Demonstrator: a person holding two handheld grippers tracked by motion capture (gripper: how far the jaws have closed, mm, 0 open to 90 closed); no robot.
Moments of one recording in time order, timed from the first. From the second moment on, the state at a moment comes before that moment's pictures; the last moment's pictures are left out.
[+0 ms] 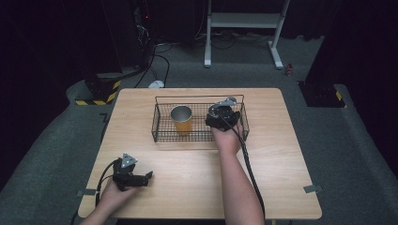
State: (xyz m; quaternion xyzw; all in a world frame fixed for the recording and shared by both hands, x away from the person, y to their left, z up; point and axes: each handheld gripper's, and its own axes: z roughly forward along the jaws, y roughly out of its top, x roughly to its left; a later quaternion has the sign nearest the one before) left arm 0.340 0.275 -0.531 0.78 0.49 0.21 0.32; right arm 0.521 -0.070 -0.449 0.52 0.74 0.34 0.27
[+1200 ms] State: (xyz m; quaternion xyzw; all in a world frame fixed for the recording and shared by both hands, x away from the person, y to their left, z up) left arm 0.340 0.275 -0.531 0.78 0.49 0.21 0.32; right arm 0.531 -0.073 -0.469 0.53 0.75 0.31 0.25
